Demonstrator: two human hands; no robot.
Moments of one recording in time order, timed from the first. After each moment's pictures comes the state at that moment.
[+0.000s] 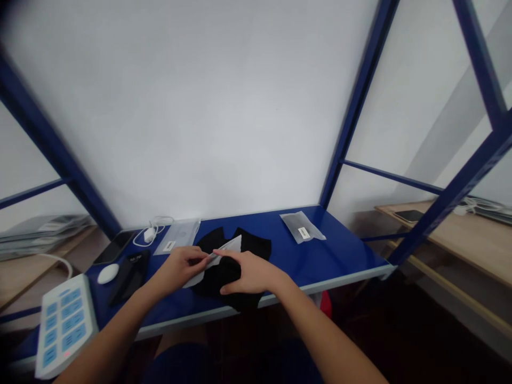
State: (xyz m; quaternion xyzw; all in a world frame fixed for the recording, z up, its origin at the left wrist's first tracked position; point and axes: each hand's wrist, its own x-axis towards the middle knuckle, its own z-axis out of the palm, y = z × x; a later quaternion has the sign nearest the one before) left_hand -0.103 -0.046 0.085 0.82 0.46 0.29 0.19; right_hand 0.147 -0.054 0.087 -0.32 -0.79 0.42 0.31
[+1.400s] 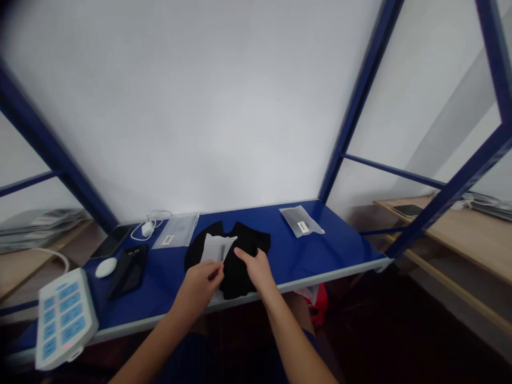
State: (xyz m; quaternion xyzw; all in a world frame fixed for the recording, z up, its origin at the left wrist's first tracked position) left_hand -0.049 -0.078 0.031 0.78 0.52 0.33 0.11; right_hand 0.127 -0.048 0.018 -0.50 -0.40 0.56 0.53
